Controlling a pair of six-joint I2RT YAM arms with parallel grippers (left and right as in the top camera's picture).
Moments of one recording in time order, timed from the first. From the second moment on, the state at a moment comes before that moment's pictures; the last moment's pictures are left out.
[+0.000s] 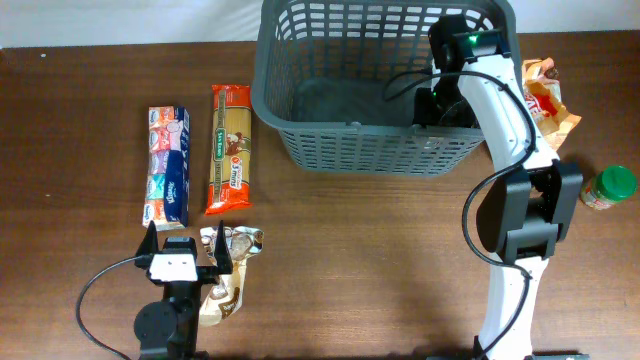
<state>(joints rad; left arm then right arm) 0.05 0.01 0.02 -0.08 0.04 0.05 0.12 2.26 2.14 -1.36 0.02 0.20</state>
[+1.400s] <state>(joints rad) 0.05 0.01 0.02 -0.08 0.04 0.05 0.12 2.31 2.83 -1.68 -0.02 0.15</state>
